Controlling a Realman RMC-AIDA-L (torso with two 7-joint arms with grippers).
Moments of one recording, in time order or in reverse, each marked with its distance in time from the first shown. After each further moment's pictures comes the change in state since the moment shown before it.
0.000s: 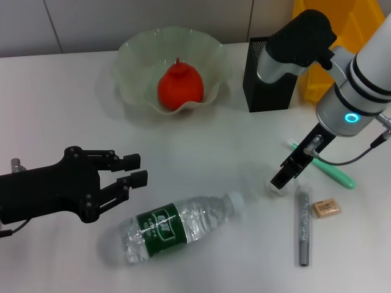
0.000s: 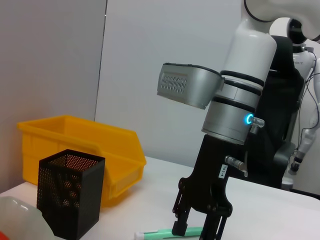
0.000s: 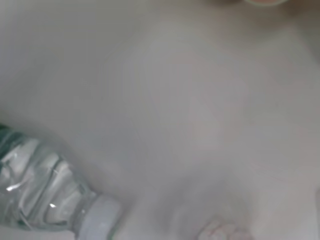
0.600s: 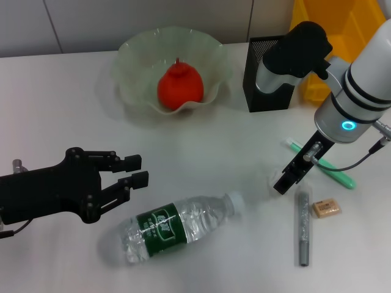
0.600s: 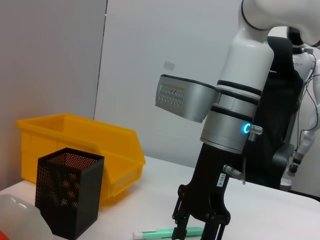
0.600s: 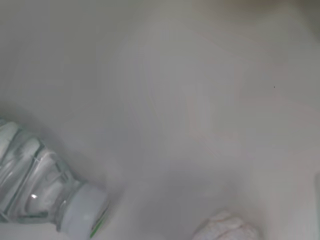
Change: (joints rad) left arm -0.005 0.000 0.000 -0.013 0.000 0.000 0.000; right arm 0.005 0.000 -0.028 0.061 -0.020 0.042 0.003
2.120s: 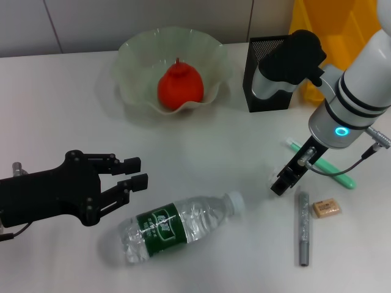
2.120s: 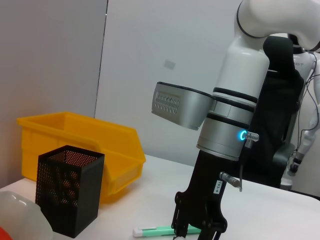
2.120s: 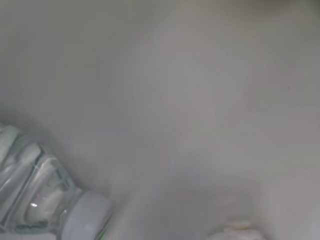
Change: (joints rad) left arm 0.004 0.000 0.000 -0.011 0.000 0.000 0.012; right arm 0.008 0.003 -0.007 0.071 0.020 0.060 -0.014
